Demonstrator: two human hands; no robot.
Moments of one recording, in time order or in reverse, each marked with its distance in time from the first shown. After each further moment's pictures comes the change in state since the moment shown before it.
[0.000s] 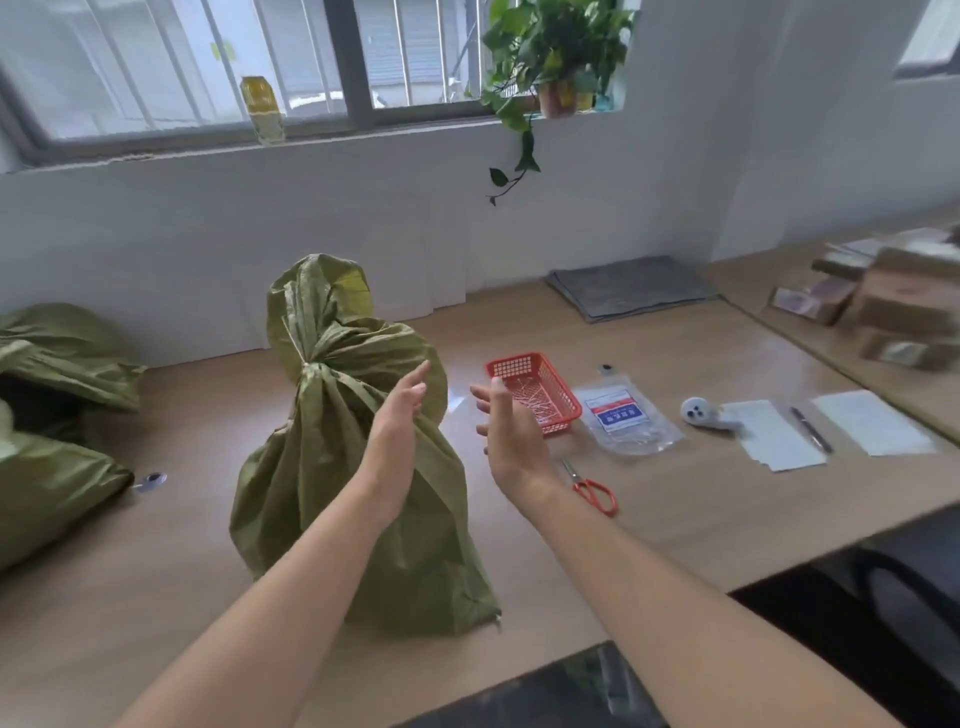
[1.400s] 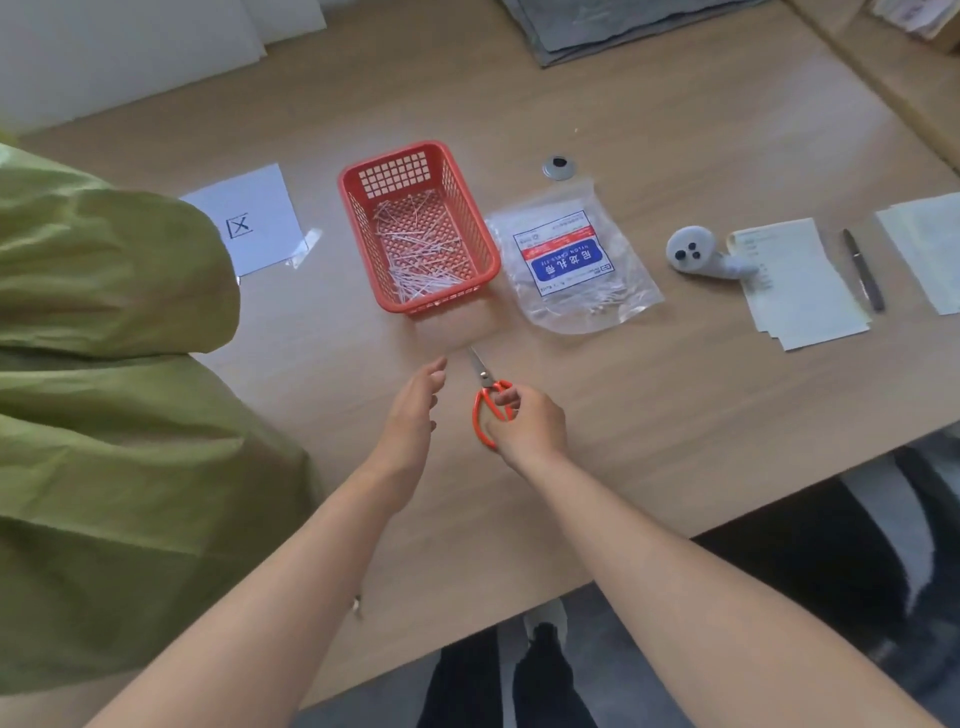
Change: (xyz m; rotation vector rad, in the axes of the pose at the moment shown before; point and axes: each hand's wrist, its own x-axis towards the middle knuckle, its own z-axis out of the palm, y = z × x) left_hand 0.164 -0.255 0.222 0.146 -0.076 -0.610; right_hand 0.209 0.326 -0.143 -0.483 -0.027 0.544
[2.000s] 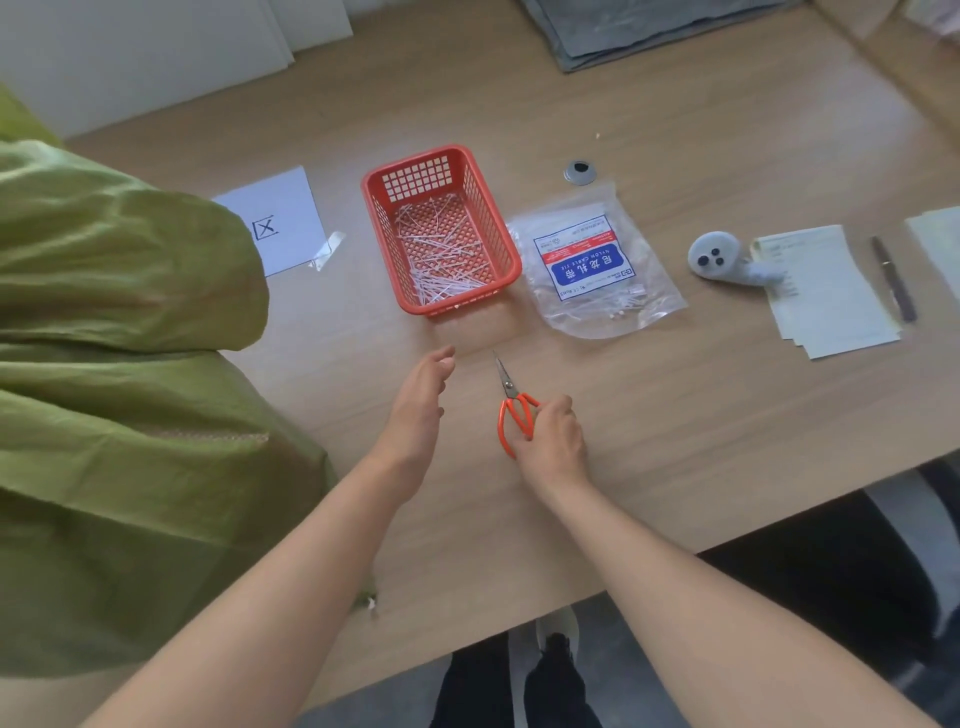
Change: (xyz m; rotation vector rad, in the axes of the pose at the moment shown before) left_hand 0.001 0.012 -0.012 -0.012 0.013 0.067; right_hand 0.003 0.018 0.016 -0.164 0.074 0.000
